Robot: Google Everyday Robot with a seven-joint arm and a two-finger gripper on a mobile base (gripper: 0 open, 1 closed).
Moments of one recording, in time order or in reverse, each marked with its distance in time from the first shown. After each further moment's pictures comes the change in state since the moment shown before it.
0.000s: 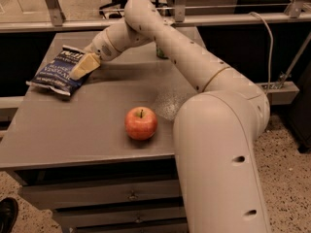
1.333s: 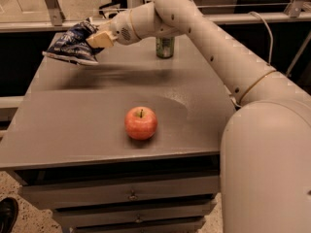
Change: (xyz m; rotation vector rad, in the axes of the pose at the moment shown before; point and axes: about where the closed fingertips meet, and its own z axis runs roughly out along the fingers) arm -0.037 -0.002 -0.088 0.147 -0.188 0.000
